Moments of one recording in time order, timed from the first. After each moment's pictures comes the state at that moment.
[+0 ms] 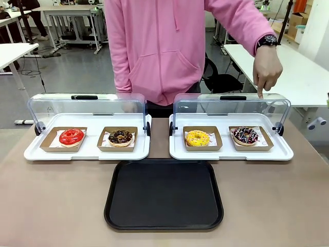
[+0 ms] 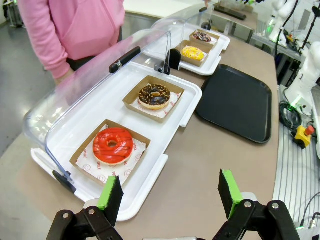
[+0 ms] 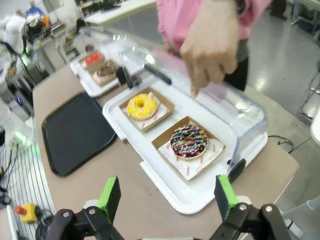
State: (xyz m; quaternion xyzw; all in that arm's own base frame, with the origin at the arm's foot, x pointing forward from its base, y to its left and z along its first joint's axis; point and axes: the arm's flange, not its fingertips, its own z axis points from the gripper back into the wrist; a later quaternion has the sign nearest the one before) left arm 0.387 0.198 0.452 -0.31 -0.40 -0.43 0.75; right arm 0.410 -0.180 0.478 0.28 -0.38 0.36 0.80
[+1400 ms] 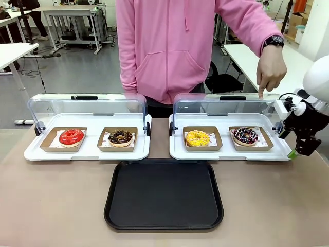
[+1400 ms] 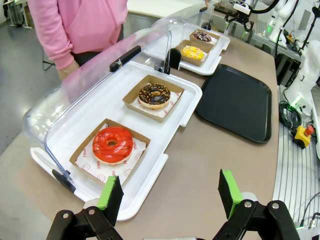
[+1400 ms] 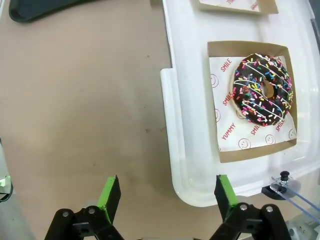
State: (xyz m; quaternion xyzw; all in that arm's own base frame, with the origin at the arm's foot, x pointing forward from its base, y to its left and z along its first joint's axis) left arm 0.387 0.199 0.450 -0.31 -0.40 -0.43 0.75; right arm 0.450 -0.046 0.373 0.06 -0.12 0.65 0.75
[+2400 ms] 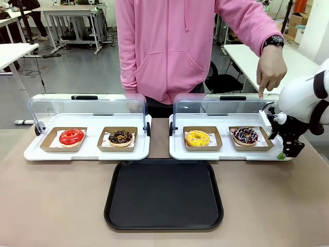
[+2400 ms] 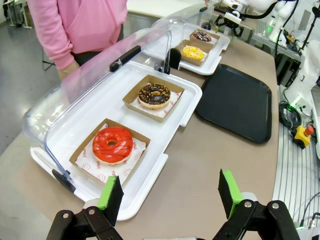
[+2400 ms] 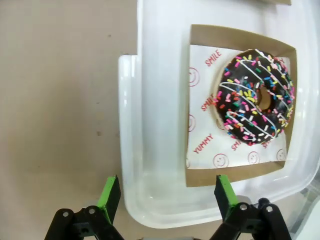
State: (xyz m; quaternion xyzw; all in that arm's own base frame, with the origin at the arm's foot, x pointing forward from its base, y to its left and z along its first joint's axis) left arm 0.387 0.199 0.450 -0.31 -0.40 -0.43 0.75; right arm 0.487 -0.024 0.329 -0.02 -0.10 0.70 0.71
